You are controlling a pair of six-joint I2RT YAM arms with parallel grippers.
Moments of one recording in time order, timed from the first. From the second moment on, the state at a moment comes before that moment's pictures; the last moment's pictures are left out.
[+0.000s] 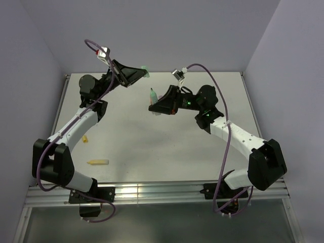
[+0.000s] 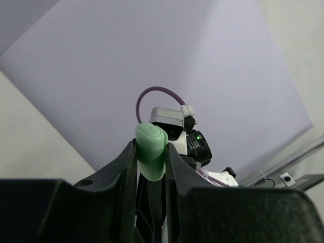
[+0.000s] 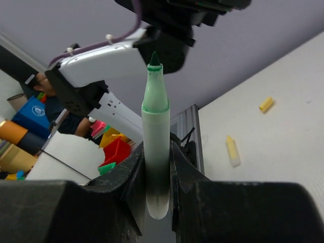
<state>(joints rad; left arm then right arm) -0.29 1.46 1.13 0.81 0.73 -1.33 0.53 1.37 0.97 0.66 -0.93 0.95</state>
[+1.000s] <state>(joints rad) -0.37 1.54 1.09 1.21 0.85 -1.51 0.53 1.43 1.02 0.81 -0.96 1.08</state>
